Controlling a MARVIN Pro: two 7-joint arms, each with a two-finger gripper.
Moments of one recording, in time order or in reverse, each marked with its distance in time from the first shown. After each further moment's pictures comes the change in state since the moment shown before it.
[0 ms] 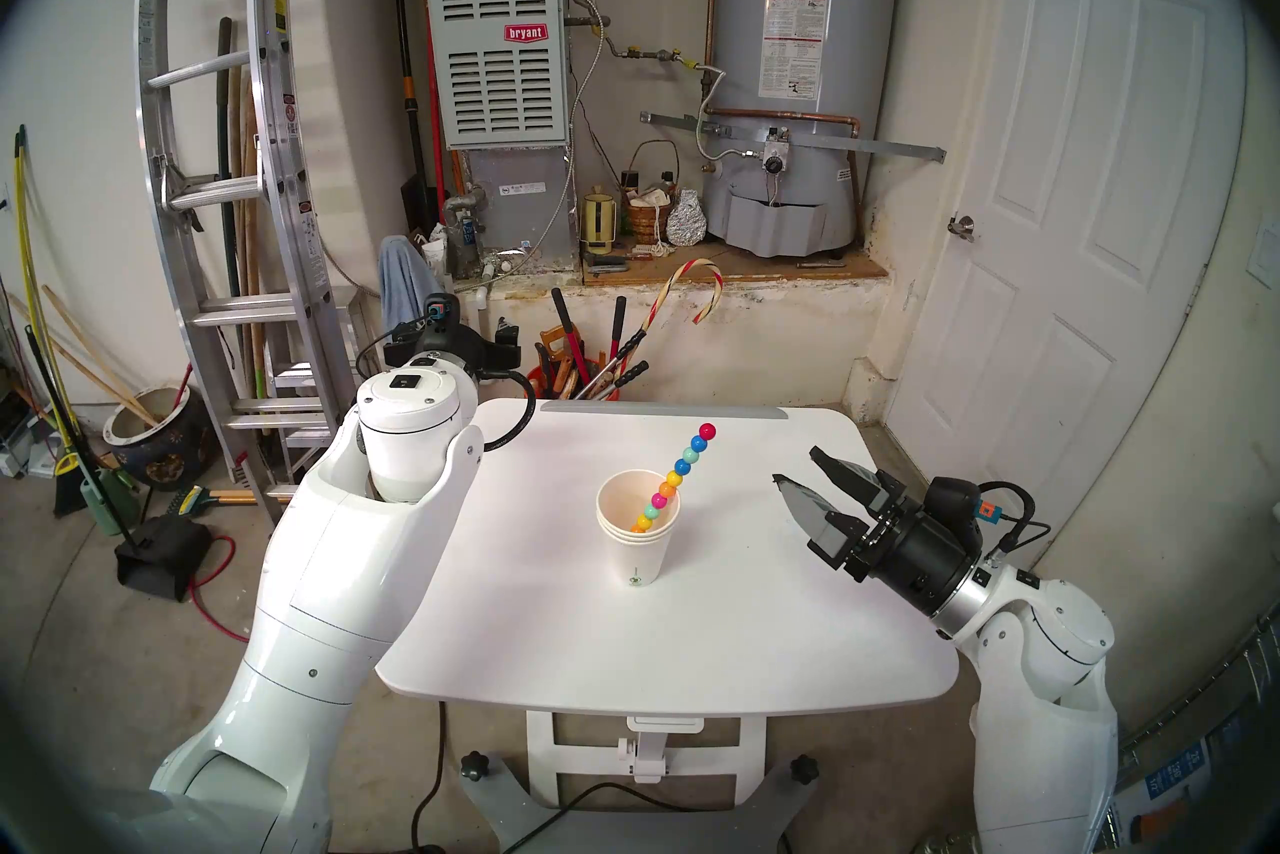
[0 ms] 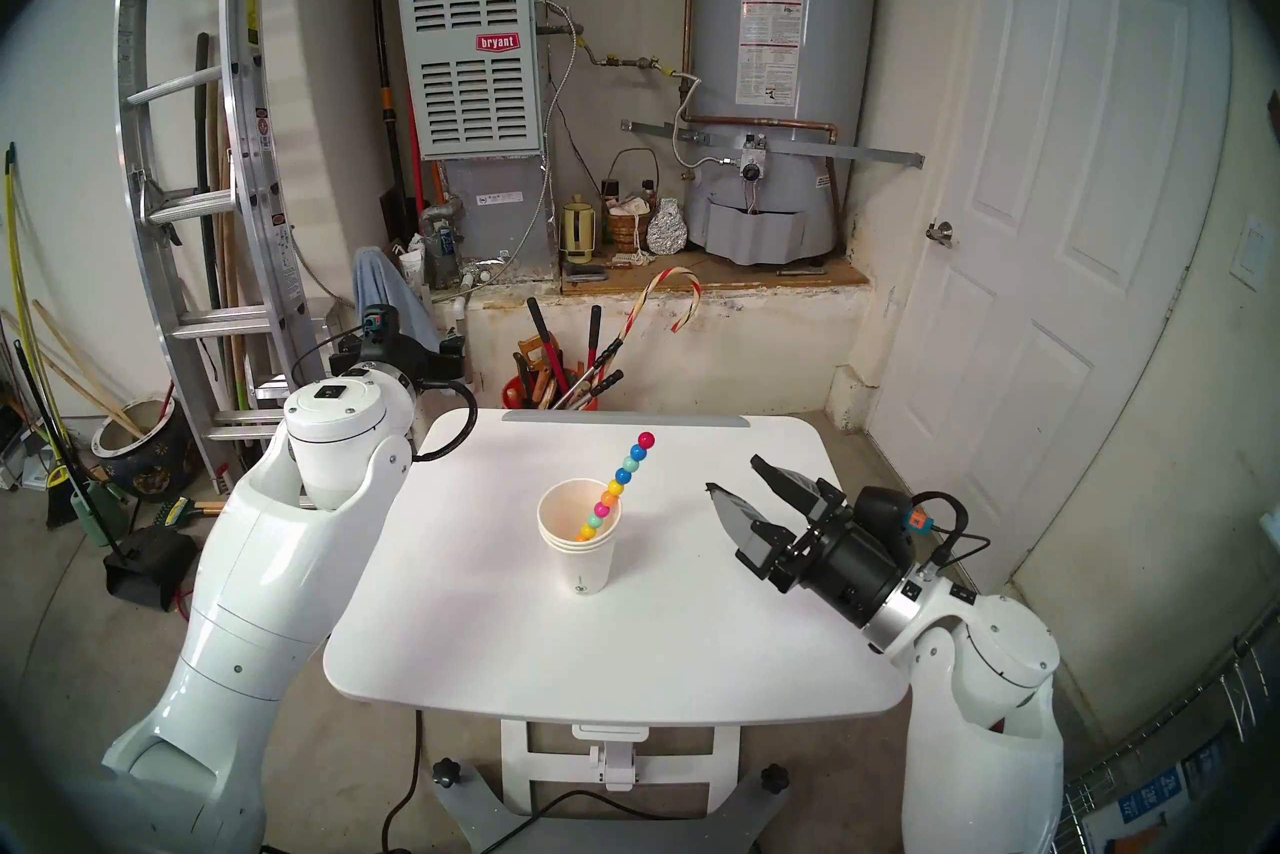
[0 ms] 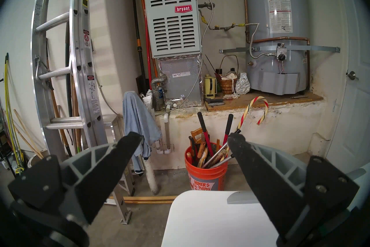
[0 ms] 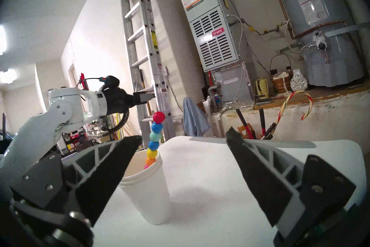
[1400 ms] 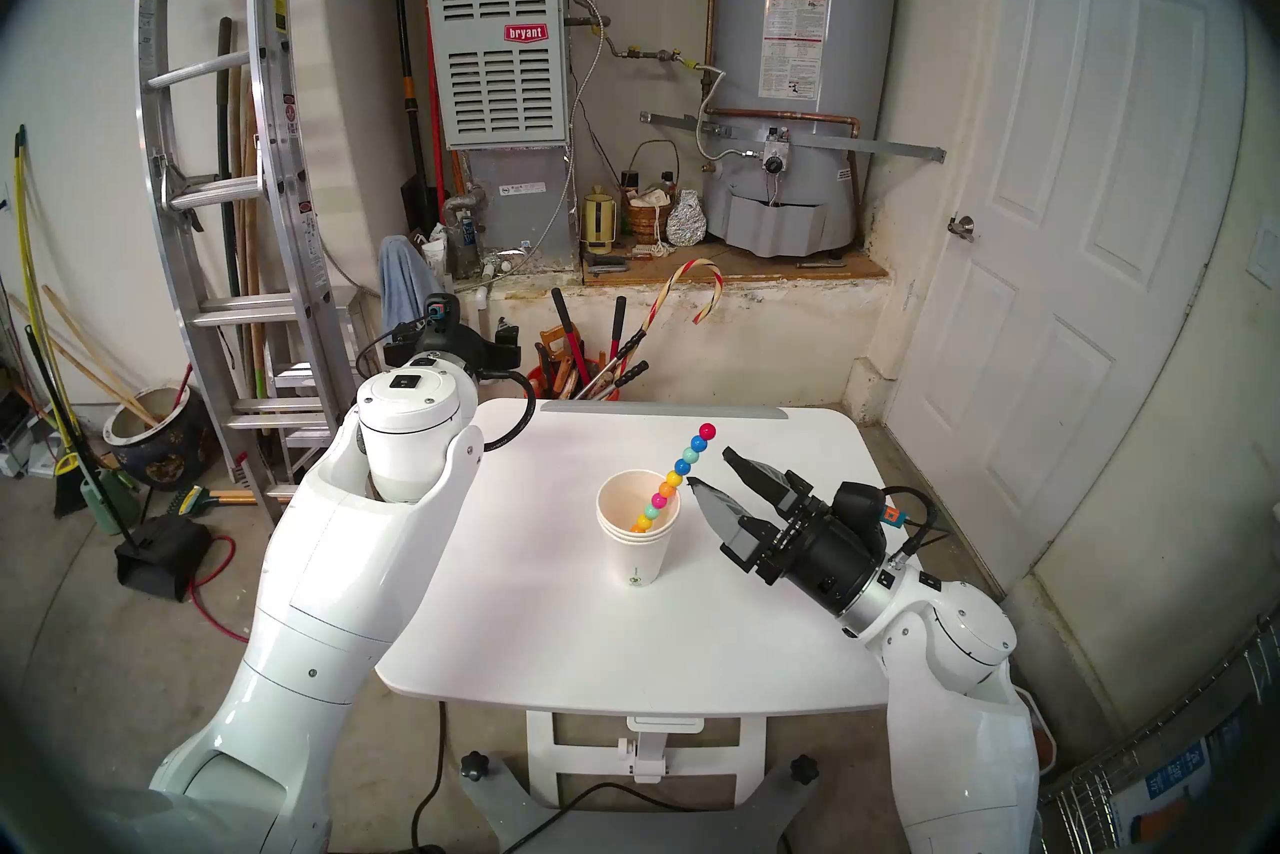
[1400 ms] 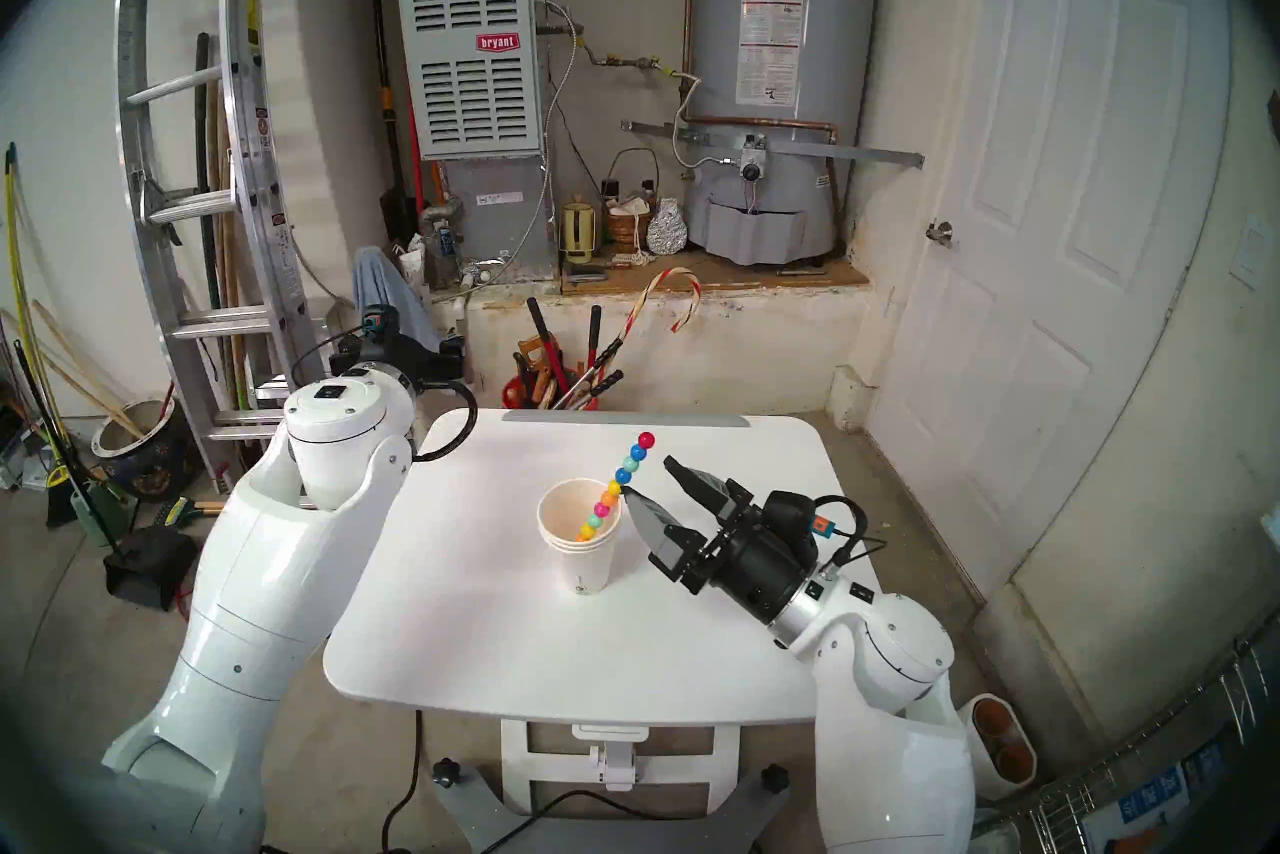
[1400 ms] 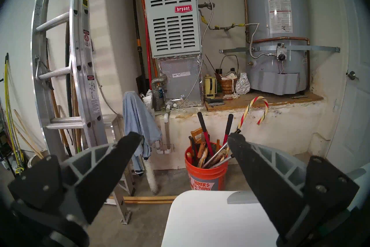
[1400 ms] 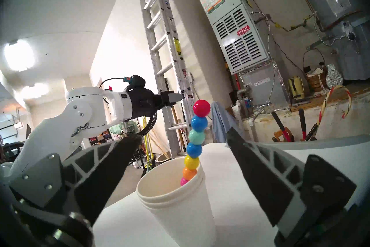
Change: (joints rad) left arm 0.000 0.001 0.001 0.000 -0.002 0.000 0.001; right arm 0.103 -0.051 -0.172 0.172 -0.028 -0.097 0.012
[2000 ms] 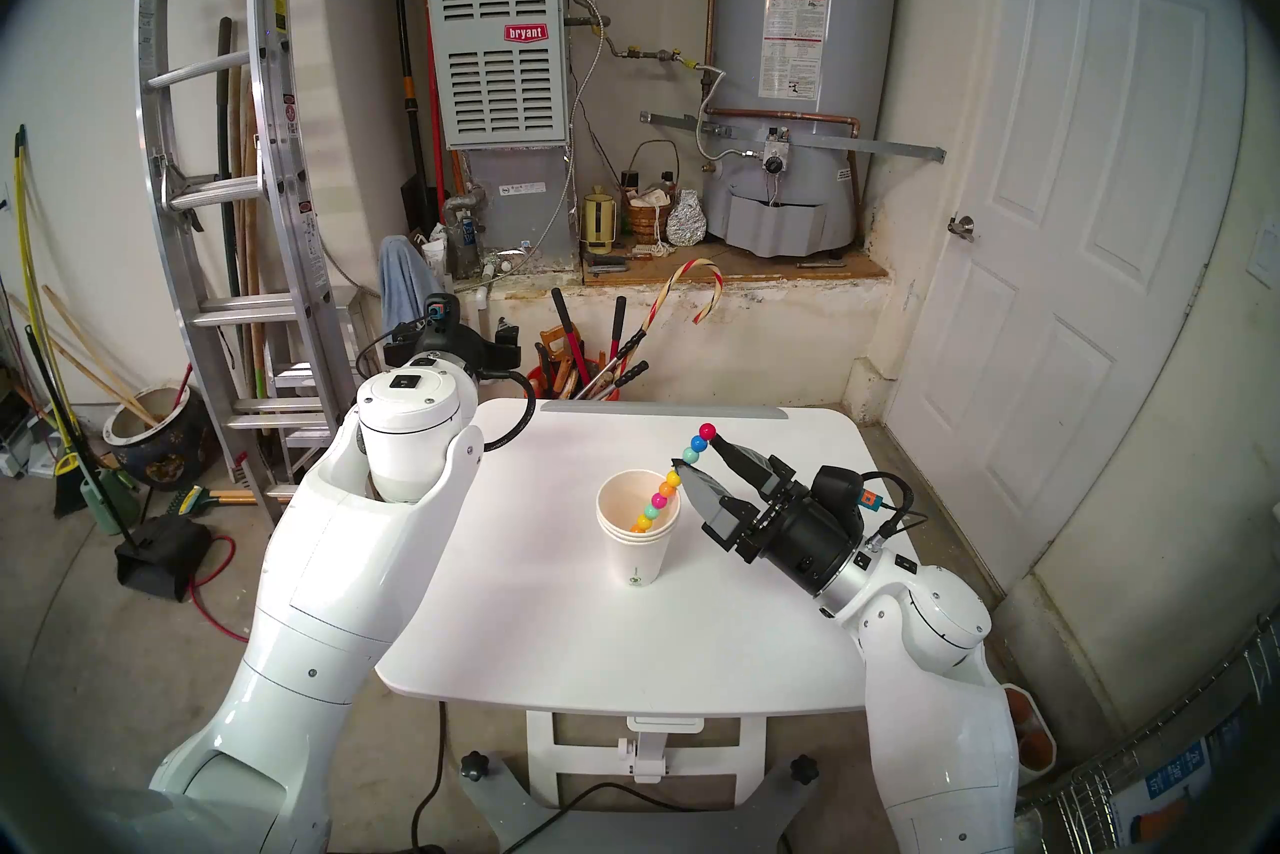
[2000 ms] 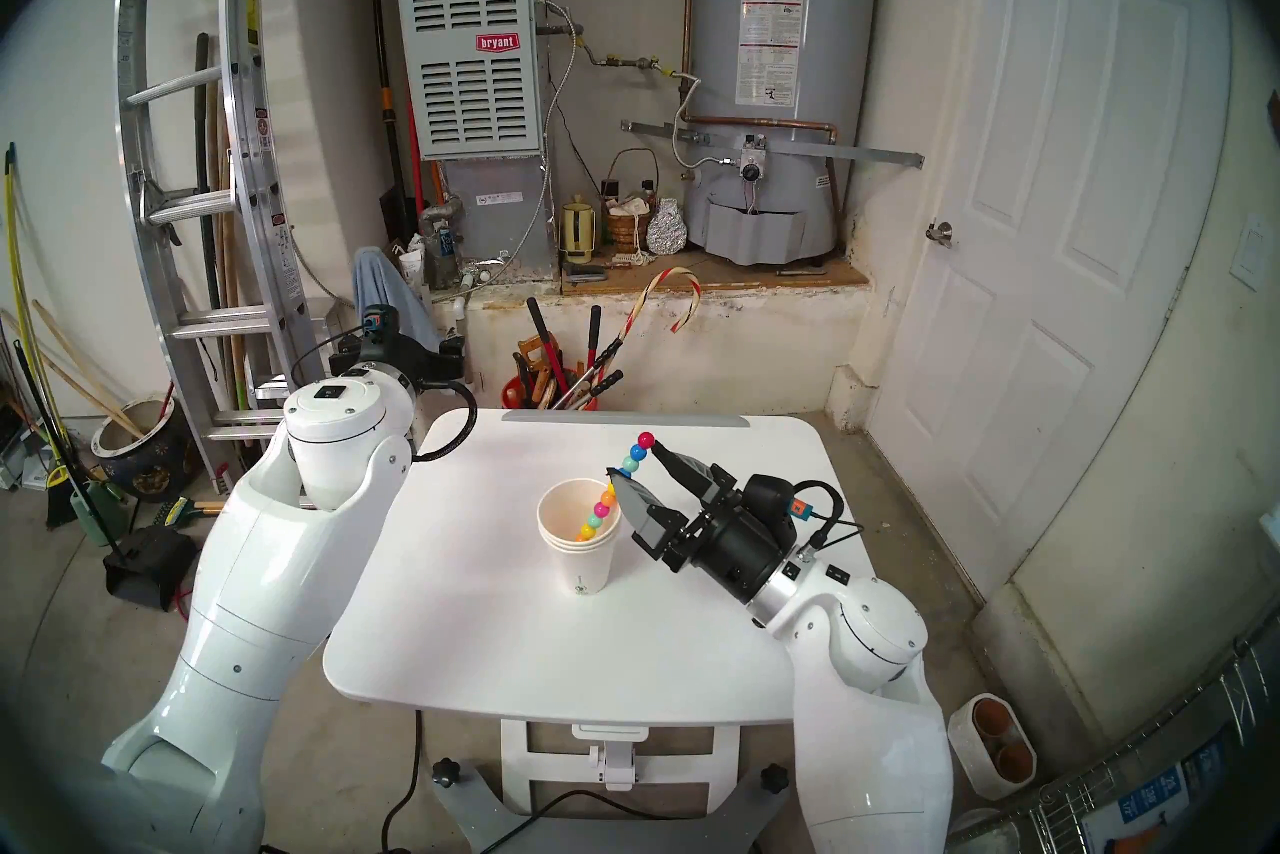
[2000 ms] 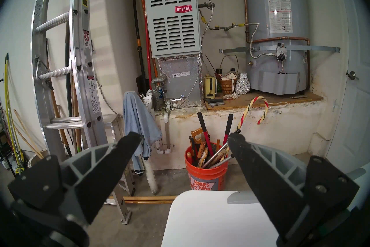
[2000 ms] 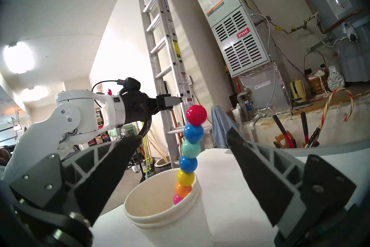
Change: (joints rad) left arm 0.000 0.001 0.000 0.000 -0.001 0.000 0.001; right arm 0.056 -0.006 -0.036 0.046 0.004 -0.025 -0.022
